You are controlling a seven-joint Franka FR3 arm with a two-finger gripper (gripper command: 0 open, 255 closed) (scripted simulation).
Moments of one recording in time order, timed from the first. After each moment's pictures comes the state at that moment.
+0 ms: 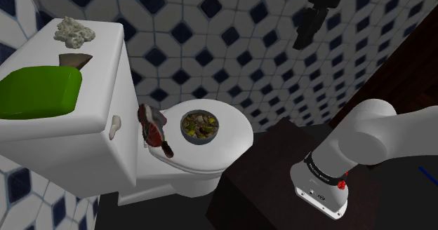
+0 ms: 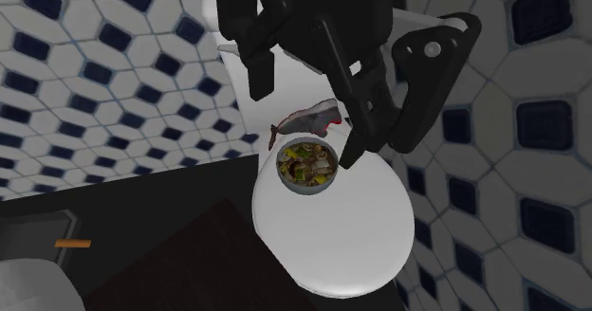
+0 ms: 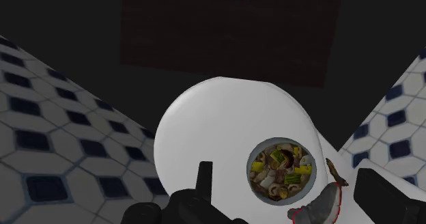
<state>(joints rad) 0.00 -0.82 -0.04 -2.32 0.03 1.45 -0.11</state>
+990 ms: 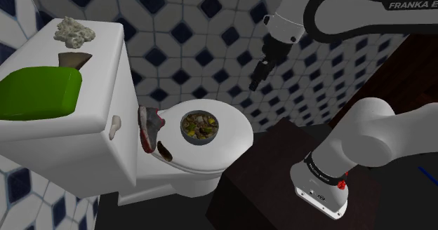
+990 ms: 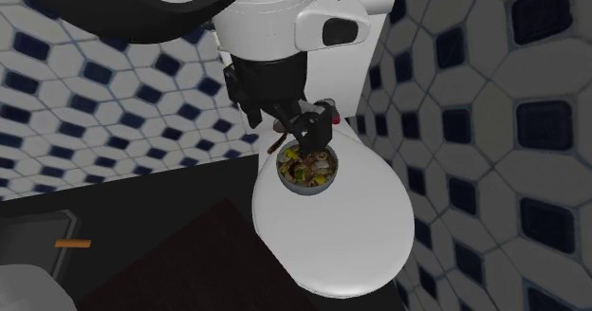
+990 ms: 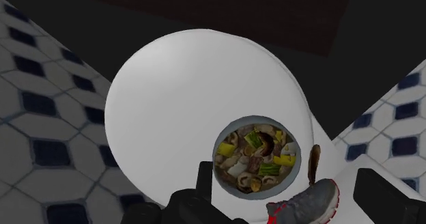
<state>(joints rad) 0.10 -0.79 0.13 -2.67 0.14 1.96 -0.05</state>
